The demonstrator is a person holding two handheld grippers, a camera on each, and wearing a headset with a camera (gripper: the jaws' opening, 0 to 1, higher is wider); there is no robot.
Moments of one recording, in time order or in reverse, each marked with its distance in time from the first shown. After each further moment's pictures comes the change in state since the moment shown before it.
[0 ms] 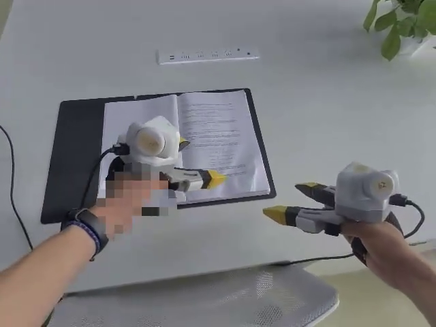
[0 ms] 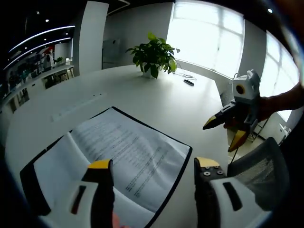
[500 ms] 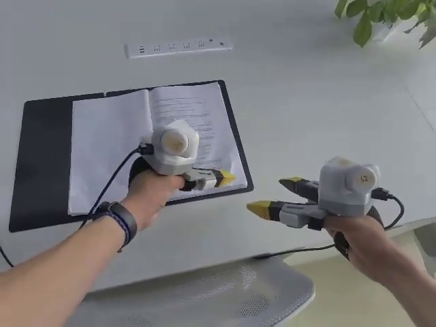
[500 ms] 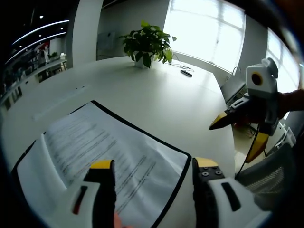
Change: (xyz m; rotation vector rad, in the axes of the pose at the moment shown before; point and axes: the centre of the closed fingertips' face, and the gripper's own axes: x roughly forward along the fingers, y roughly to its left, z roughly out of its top) left arm 0.071 -0.026 -0.013 0.011 0.079 -0.012; right arm -0.008 -0.012 -0.007 0.051 -0.020 -0.011
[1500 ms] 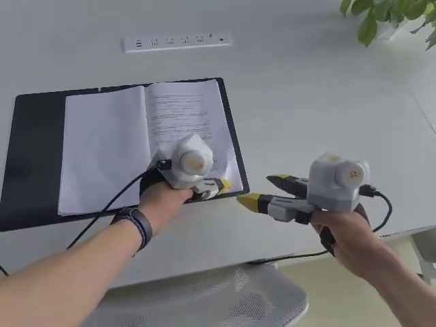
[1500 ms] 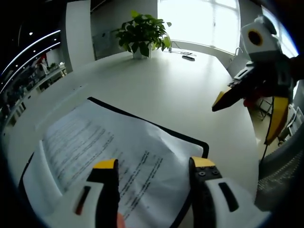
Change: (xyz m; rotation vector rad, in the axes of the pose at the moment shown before) left arm 0.034 0.016 -0.022 0.139 0.050 0.091; right arm 0.024 -0.010 0.018 0.047 -0.019 0.037
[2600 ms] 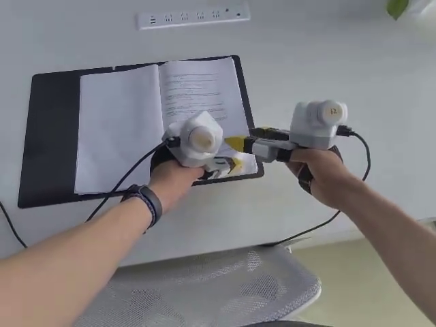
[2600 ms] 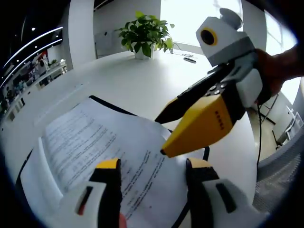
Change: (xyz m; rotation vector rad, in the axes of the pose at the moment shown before) left arm -0.010 -0.003 0.003 -0.034 -0.005 -0.013; right arm 0.075 -0.012 0.045 0.097 -0.052 0.107
